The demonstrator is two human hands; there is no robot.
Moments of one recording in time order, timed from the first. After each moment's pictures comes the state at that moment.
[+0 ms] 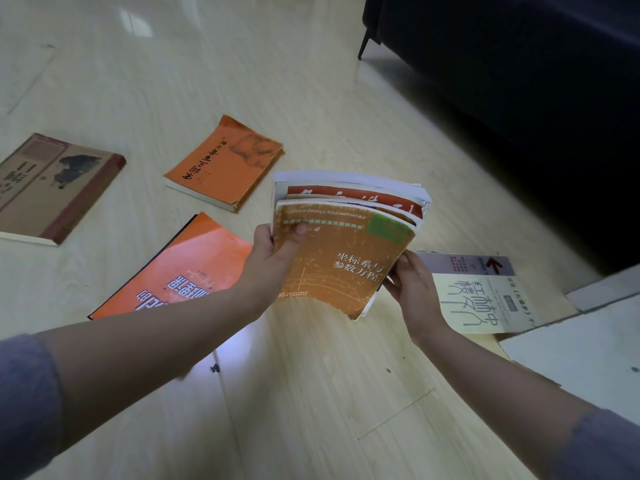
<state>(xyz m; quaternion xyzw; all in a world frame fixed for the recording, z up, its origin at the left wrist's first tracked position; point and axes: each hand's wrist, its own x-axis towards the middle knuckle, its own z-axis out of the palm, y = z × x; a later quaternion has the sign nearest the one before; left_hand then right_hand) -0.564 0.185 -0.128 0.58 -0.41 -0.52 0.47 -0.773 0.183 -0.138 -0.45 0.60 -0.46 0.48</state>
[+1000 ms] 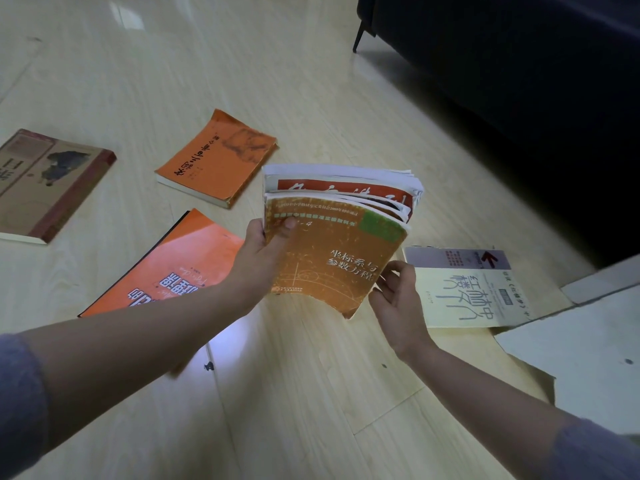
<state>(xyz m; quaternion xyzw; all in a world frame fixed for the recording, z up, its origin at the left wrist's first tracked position) -0.563 0.183 -0.127 0.58 -0.42 -0.52 0.47 -0.772 0.209 -0.156 -0.53 0.61 -0.39 0.44</state>
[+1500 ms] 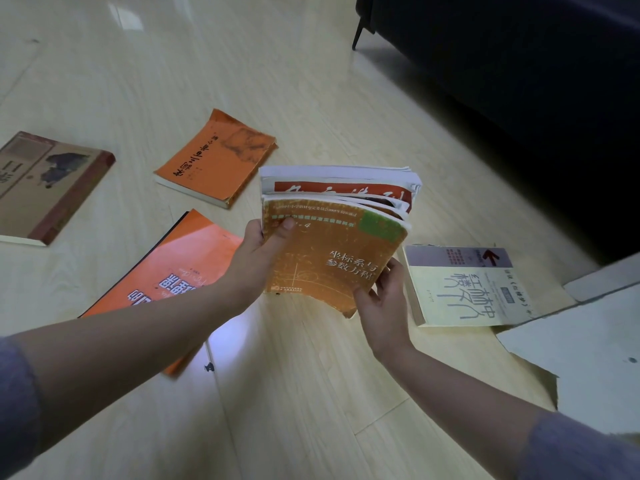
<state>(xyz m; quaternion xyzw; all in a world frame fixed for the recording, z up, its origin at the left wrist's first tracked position) -0.560 0.181 -0.126 0.56 -0.42 -0.54 0.47 -0.747 0.211 -0.166 -0.51 0.60 -0.46 0.41</state>
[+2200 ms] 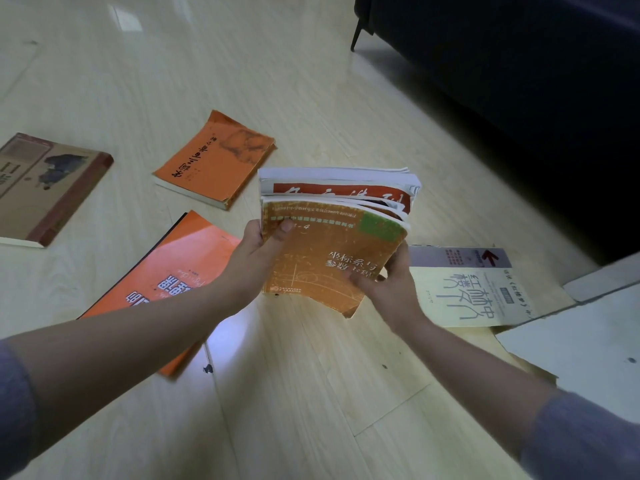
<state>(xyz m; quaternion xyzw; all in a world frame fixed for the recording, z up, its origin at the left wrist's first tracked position) -0.550 0.174 -0.142 0.55 -0.45 -0.55 0.44 -0.772 0.179 -0.160 -0.54 0.58 -0.41 0.45</state>
